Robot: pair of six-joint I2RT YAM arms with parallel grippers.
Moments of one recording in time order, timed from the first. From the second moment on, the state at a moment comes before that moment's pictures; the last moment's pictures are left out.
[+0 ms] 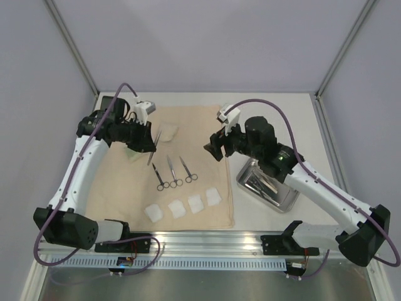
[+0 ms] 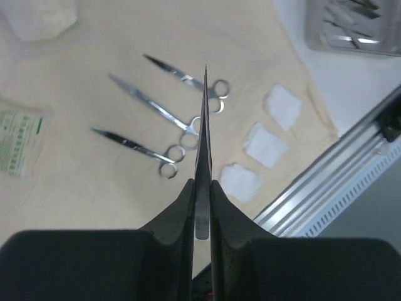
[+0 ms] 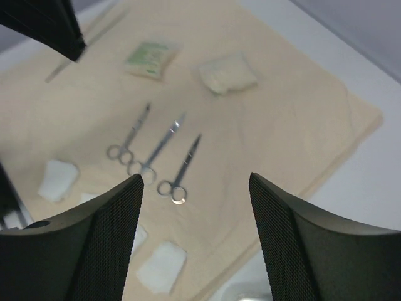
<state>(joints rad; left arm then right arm) -0.15 1.33 1.39 -1.08 0.47 0.17 0.75 1.20 1.15 -0.35 -0.08 -0.06</state>
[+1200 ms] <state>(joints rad) -0.15 1.20 1.47 -0.99 0.47 -0.12 1.03 1.59 1.33 0.19 -0.09 0.40</state>
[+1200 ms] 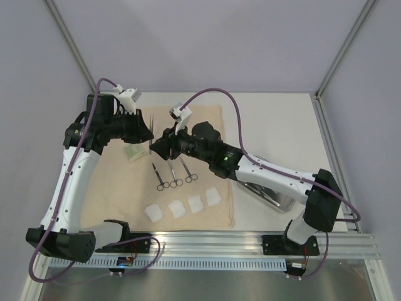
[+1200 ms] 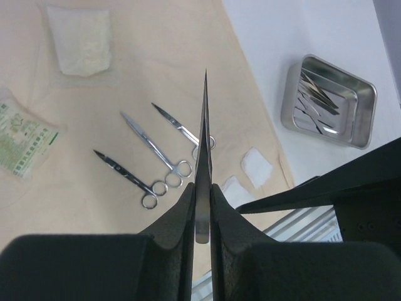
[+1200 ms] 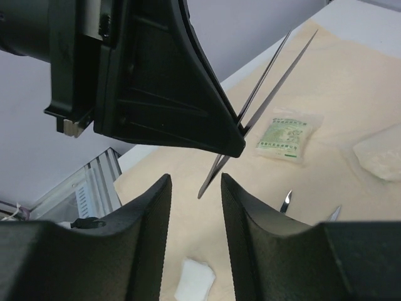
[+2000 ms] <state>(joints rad) -0.15 1.20 1.45 -0.97 0.44 -0.14 1.04 1.73 1.46 0.09 -0.03 0.43</state>
